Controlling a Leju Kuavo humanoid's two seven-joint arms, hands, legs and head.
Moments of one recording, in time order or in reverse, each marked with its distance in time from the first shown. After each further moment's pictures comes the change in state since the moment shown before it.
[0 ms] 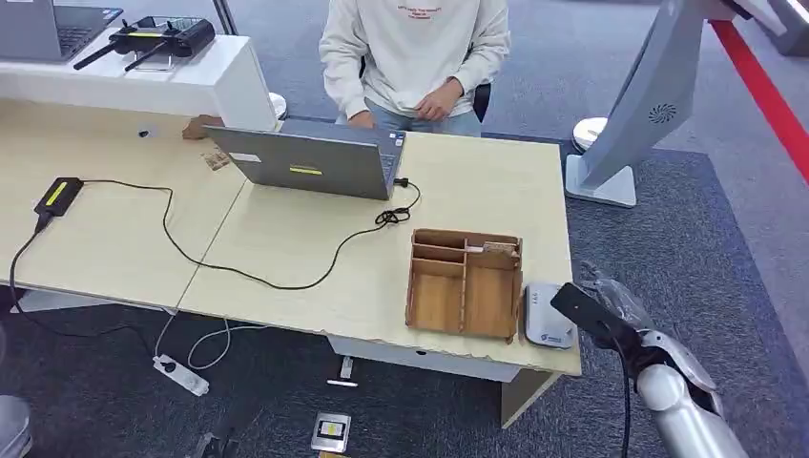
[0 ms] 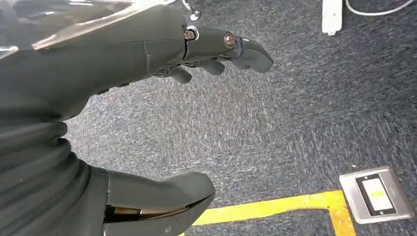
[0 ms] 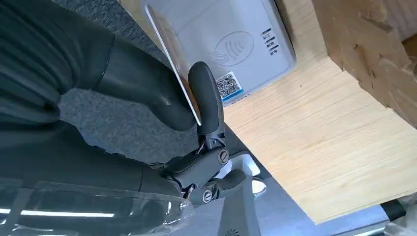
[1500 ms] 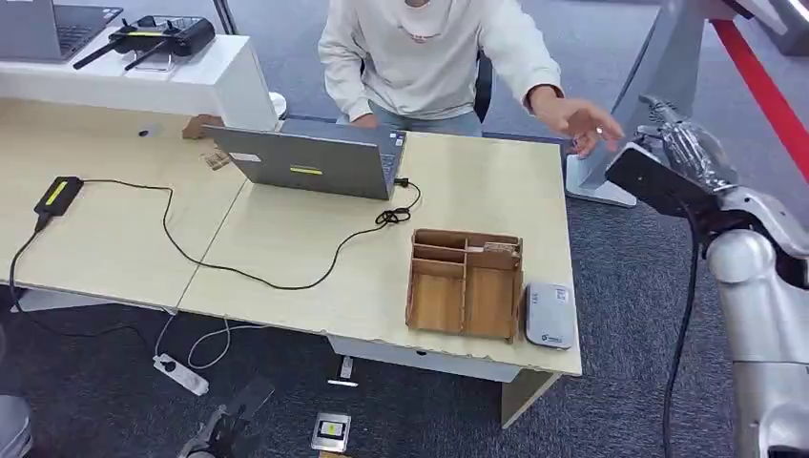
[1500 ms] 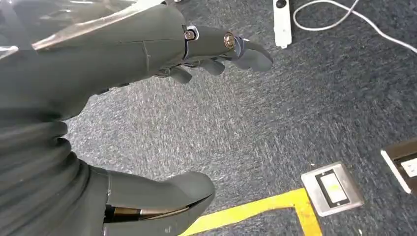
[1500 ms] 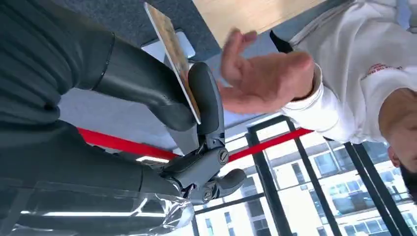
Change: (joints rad) left arm -0.095 -0.016 0.011 0.064 -0.082 -0.081 -0.069; right arm -0.464 0.003 -0.061 0.028 0.152 0.090 -0.171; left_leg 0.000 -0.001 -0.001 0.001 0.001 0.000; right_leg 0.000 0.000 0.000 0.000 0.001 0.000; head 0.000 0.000
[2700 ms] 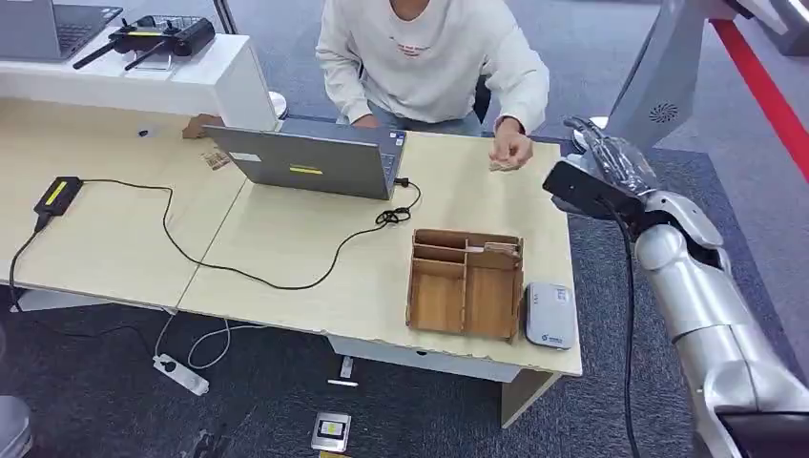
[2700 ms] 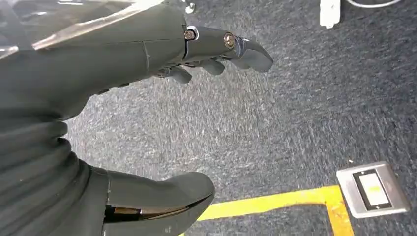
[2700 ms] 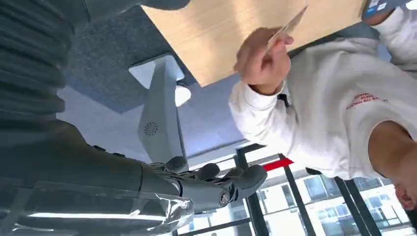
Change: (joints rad) left arm 0.053 0.023 -0.003 0.032 0.141 0.004 -0.013; right arm -0.095 0.120 0.127 0.346 -0.003 -0.182 -0.097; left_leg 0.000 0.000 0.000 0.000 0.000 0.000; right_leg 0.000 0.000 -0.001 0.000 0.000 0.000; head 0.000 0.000
